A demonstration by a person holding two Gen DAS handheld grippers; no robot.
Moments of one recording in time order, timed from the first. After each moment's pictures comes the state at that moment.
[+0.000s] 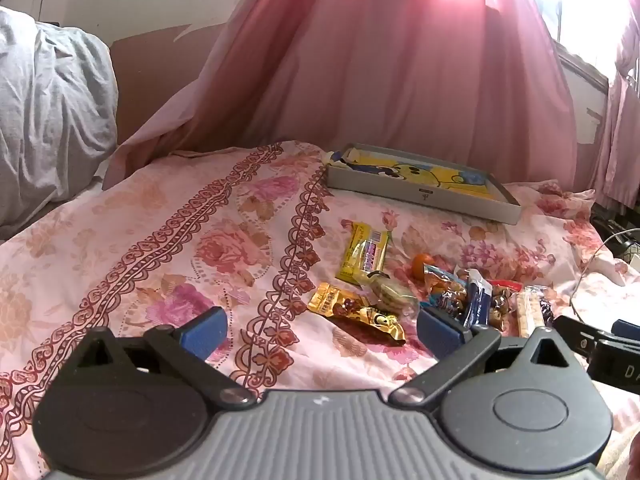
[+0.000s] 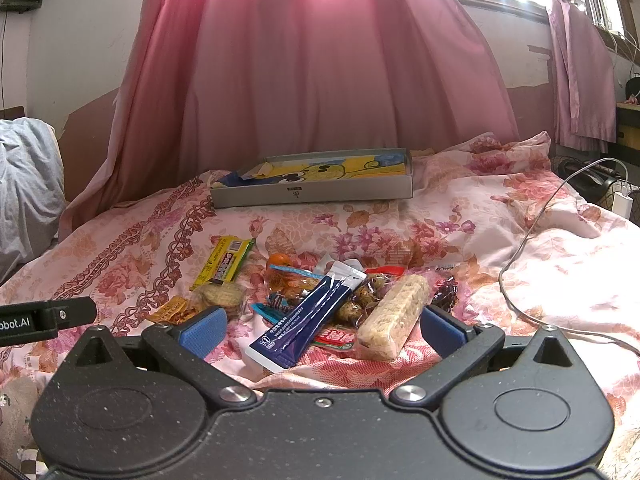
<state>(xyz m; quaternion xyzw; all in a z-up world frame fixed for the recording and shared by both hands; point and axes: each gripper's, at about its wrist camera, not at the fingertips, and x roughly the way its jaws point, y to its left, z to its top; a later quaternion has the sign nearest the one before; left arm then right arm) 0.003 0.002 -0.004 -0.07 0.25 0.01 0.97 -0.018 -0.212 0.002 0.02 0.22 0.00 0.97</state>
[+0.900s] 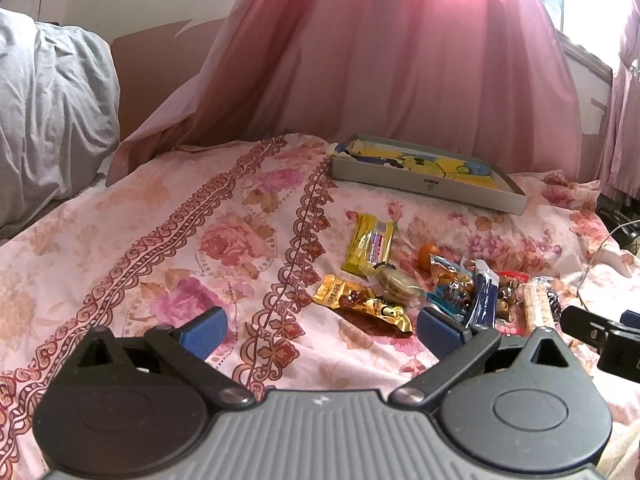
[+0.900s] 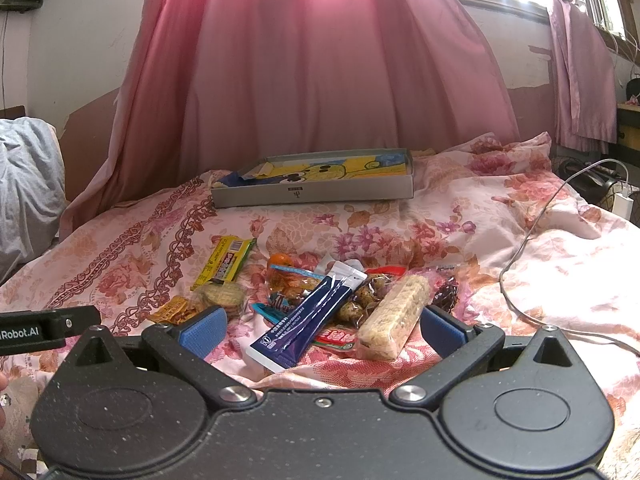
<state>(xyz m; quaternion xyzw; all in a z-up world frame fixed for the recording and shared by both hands) 0.005 0.004 -0.007 -0.07 0.27 0.01 0.96 -0.018 -0.211 0.001 0.02 0.22 0.00 0.97</state>
